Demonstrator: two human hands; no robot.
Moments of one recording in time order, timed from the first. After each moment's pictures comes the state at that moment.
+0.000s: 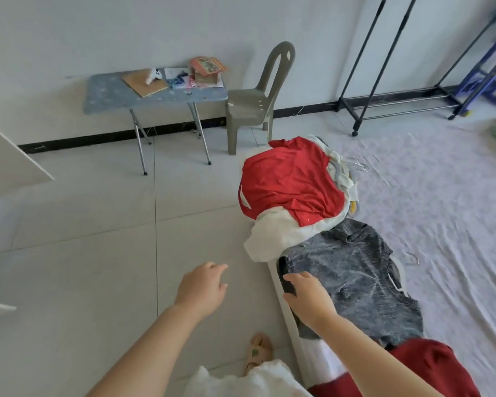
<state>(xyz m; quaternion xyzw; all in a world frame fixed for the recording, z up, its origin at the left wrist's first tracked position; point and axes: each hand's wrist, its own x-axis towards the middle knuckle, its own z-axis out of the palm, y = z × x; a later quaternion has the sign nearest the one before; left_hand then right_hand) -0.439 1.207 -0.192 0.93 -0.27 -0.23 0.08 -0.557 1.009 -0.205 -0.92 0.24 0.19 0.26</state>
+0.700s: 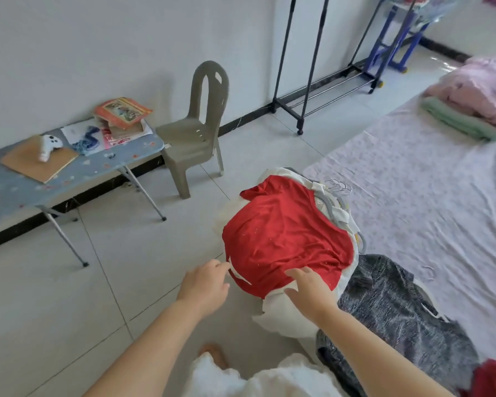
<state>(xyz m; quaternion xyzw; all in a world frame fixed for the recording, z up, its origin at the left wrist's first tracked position) -0.083 1.066 -0.191 0.85 -0.48 -0.23 0.01 -0.269 0.928 -0.204 -0.86 0.41 0.13 0.28</state>
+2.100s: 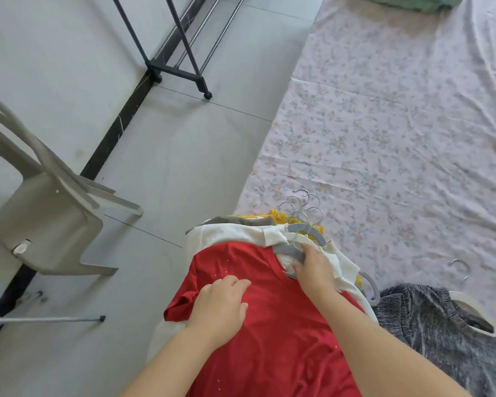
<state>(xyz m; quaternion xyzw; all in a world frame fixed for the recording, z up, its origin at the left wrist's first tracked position) 0.004 0.646 -0.319 0.65 -0.68 -0.32 -0.10 -0.185 0.569 -0.392 -0.57 0.72 -0.01 0.39</state>
